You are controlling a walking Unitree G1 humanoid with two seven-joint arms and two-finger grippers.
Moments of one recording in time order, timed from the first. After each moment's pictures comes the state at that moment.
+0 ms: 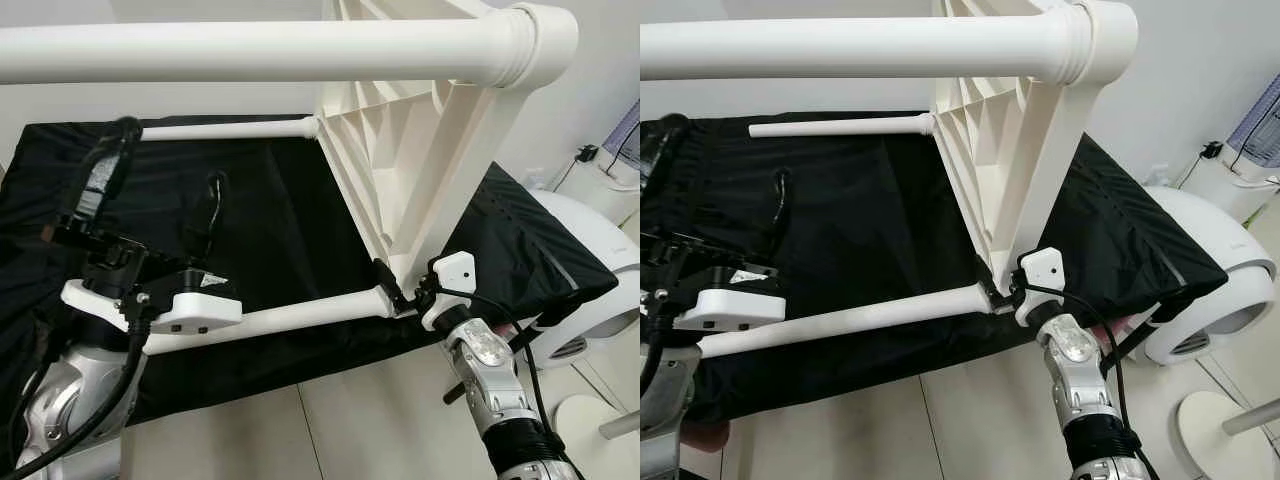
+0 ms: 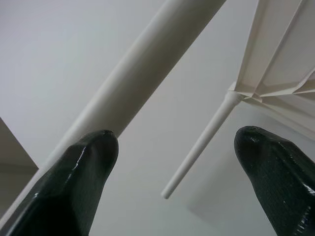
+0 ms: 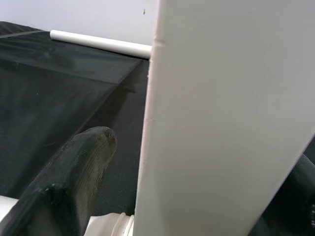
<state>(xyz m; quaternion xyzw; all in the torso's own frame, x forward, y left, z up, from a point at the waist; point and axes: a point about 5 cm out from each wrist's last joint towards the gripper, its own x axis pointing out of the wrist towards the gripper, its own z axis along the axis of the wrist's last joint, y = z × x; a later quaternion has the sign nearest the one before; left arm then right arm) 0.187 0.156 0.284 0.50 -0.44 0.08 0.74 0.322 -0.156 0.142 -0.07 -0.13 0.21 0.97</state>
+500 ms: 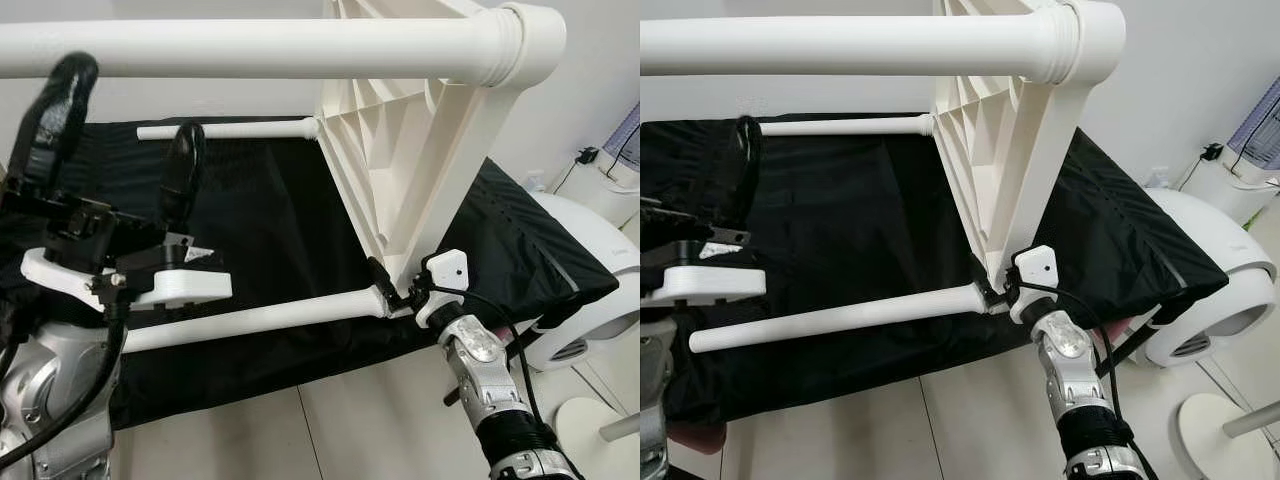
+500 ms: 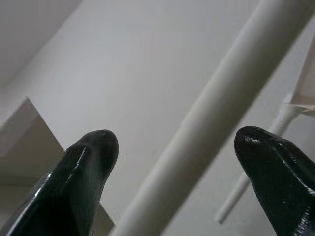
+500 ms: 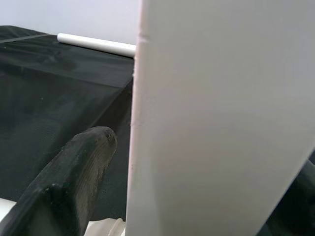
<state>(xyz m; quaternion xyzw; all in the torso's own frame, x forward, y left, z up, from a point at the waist) 0.184 0.158 0.321 0.52 -0.50 0.13 0.68 0.328 -0.150 0.142 -0.06 -0.13 0.22 0.96</state>
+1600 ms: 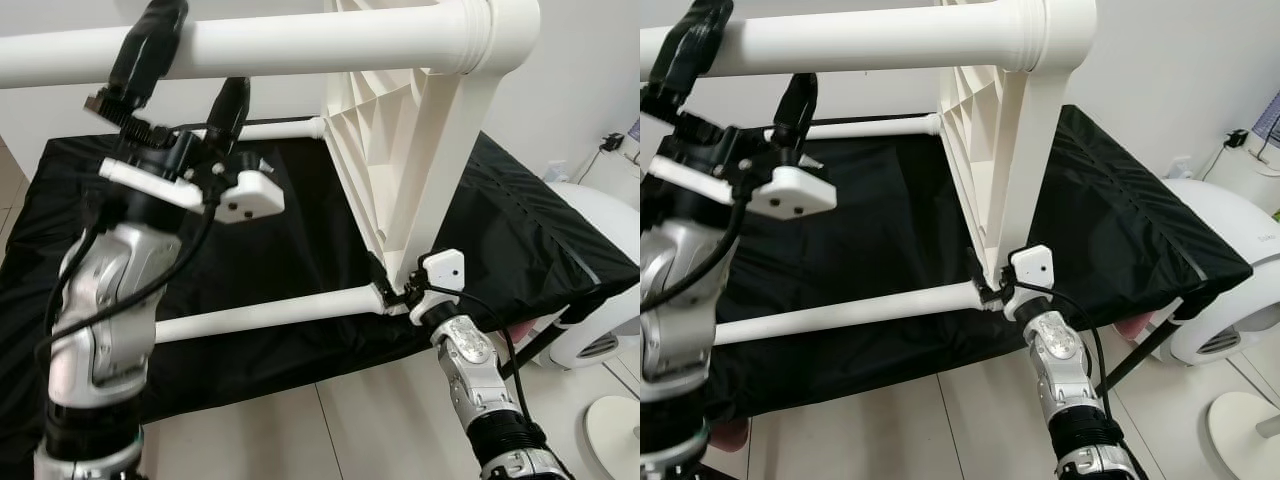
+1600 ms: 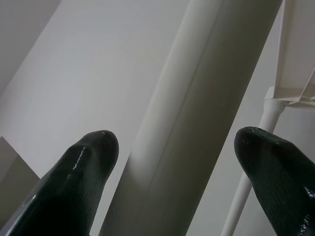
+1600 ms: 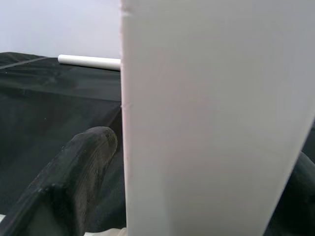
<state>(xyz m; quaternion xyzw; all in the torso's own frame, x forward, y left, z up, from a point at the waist) 0.252 0.136 0.345 0.56 -0.47 0.11 0.67 0.328 -0.147 0.143 -0.05 -0.16 0.19 0.97</state>
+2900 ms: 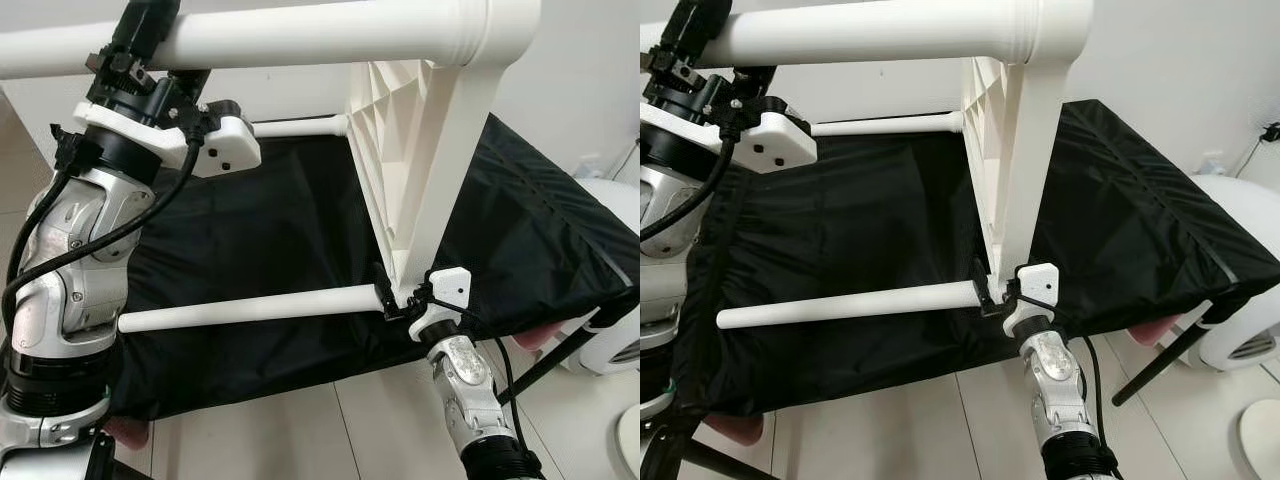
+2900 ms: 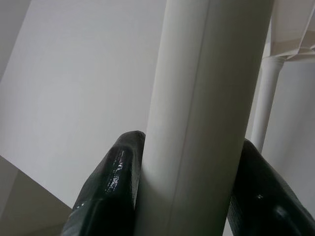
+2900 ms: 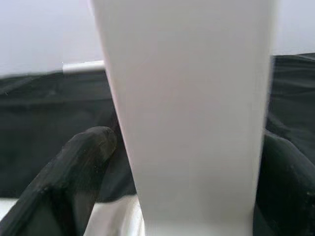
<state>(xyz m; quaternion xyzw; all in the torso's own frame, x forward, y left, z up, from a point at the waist) 0.266 0.151 0.358 0.61 -0.43 0.11 0.66 0.310 -0.143 0.134 0.03 -0.15 0.13 0.98</state>
